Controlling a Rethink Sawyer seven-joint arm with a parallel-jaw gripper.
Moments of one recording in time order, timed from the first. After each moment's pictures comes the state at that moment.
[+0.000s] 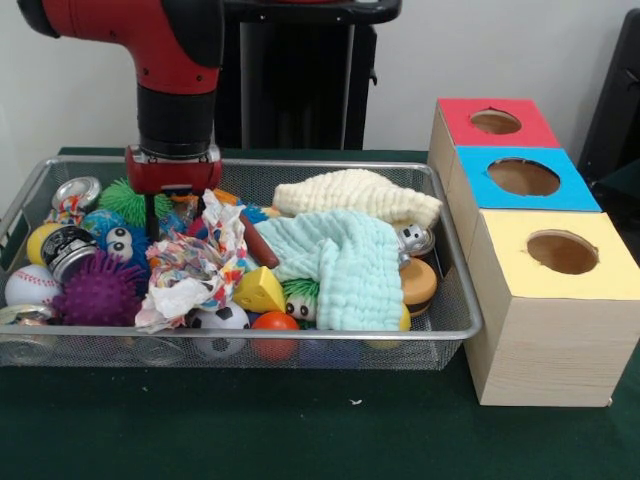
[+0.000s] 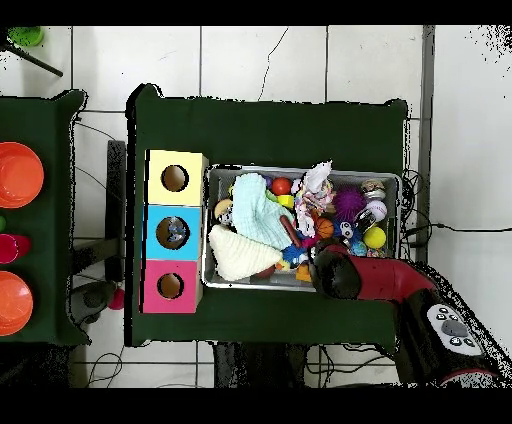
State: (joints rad) arm -0.63 -0.51 0.11 1.74 -0.56 0.19 1.35
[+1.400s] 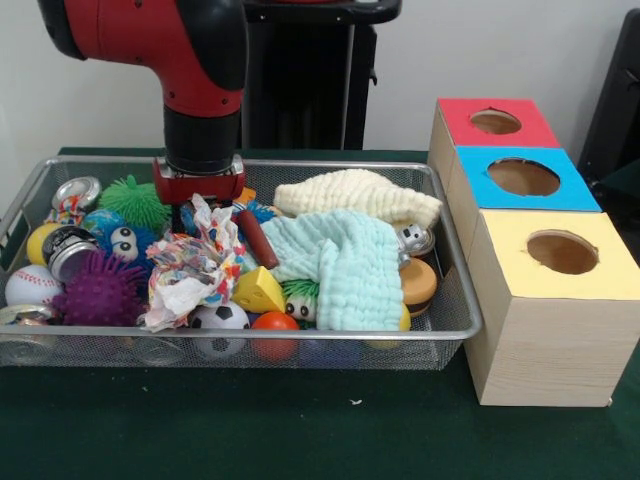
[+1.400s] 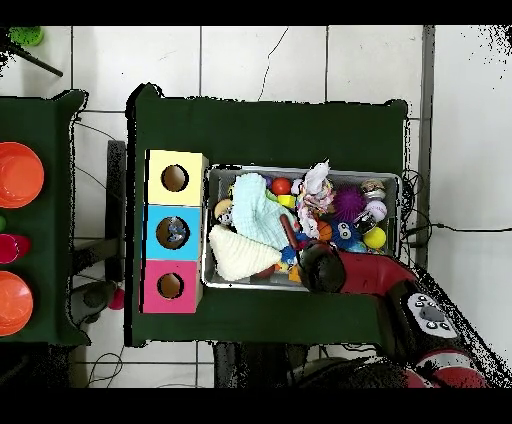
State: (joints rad) arm -0.55 -0.45 0.05 1.71 -0.49 0.26 1.35
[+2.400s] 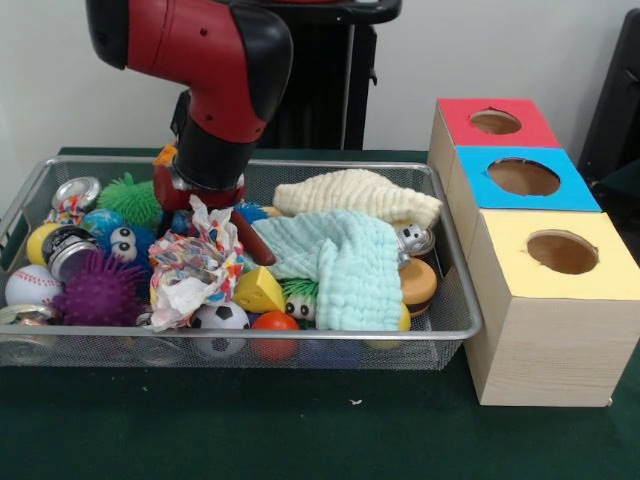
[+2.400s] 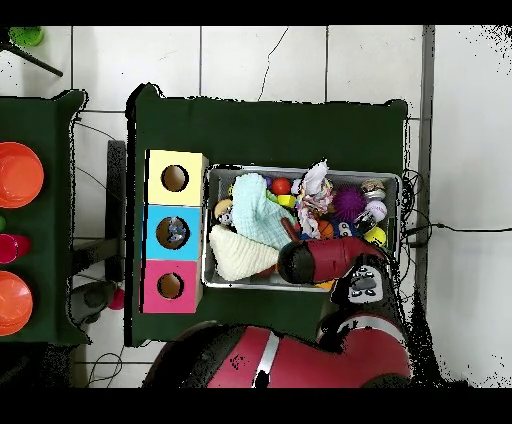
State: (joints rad) arm -0.26 -0.32 -0.21 1.54 -0.53 0.35 1.35
